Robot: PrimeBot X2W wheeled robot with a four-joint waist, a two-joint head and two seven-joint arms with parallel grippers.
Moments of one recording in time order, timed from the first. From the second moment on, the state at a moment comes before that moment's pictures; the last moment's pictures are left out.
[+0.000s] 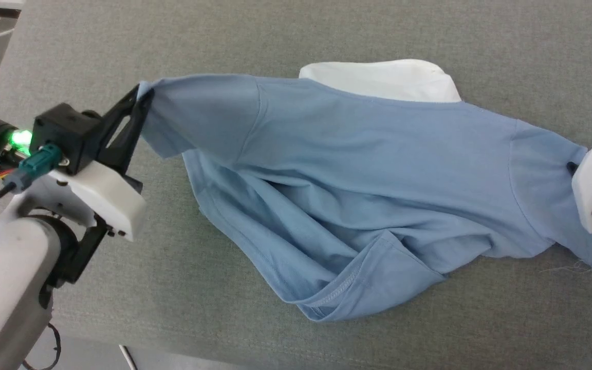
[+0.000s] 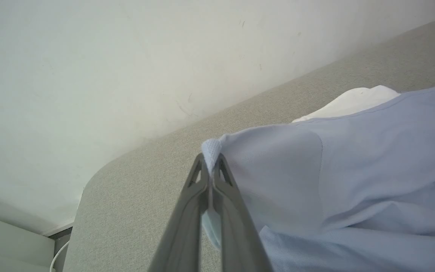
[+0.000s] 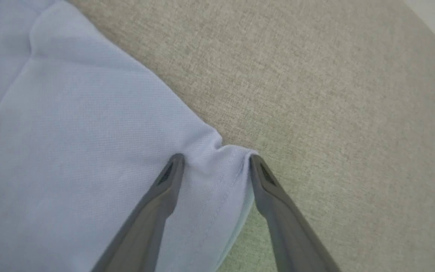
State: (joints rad) left arm -0.57 0.77 -0.55 -0.14 -0.53 0.12 0.12; right arm -0.58 -0.53 0.22 0.47 0.24 0.13 0.62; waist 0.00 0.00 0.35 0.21
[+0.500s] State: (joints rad) left arm -0.53 0.79 -0.47 -0.14 -0.56 0.19 0.08; right arm -0.67 -0.56 0.23 0.44 0.23 0.13 0.31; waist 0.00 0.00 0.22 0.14
